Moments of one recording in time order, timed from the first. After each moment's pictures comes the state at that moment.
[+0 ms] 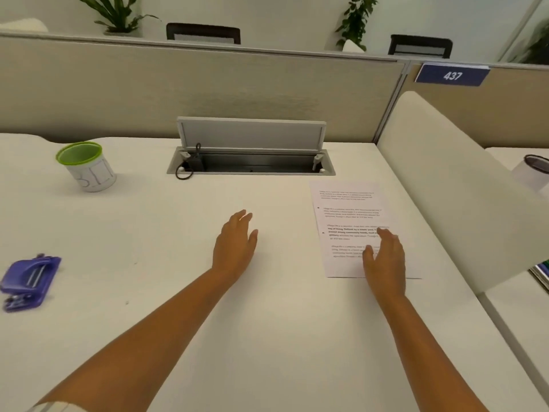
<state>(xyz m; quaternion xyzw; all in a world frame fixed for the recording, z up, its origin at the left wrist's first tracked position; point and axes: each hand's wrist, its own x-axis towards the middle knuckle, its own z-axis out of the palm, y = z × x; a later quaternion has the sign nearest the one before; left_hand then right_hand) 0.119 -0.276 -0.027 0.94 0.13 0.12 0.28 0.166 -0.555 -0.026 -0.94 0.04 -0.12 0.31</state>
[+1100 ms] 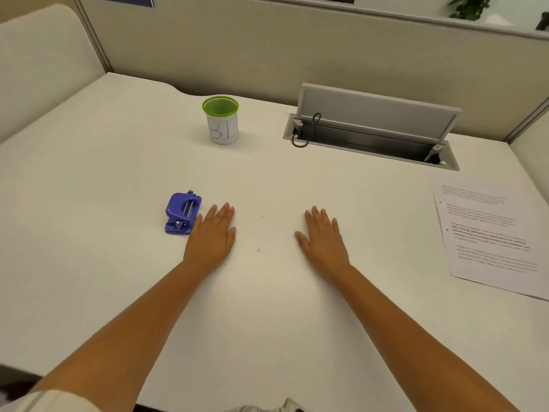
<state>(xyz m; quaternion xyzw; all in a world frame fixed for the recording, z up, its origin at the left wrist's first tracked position) -0.057 -0.039 -0.076 0.97 0.22 0.02 0.10 0.075 -0.256 -0.069 -0.93 -0.34 0.08 0.11</state>
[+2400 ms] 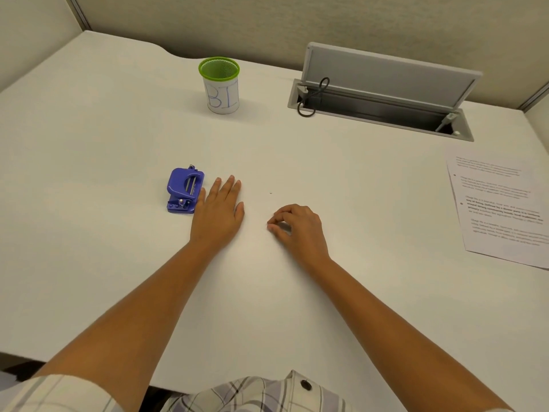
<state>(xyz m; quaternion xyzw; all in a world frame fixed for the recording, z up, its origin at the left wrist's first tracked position) -0.053 -0.037 -0.073 0.97 0.22 0.02 0.10 0.014 -0.215 -0.060 -0.88 -0.35 0.06 0.33</state>
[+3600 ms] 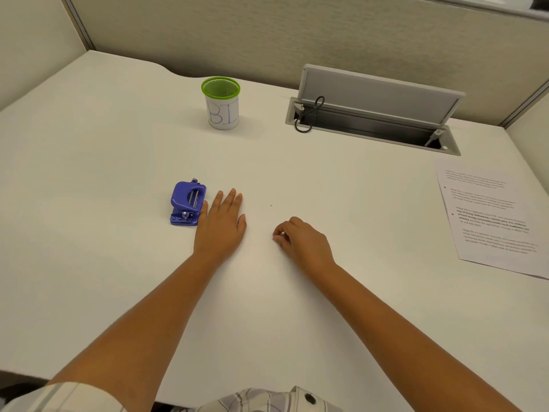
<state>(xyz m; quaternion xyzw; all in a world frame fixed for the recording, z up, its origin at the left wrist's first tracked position) -0.054 -0.039 -0.072 0.97 0.22 0.02 0.11 0.016 -0.217 -0.056 -0.90 -0.37 0.06 0.20</state>
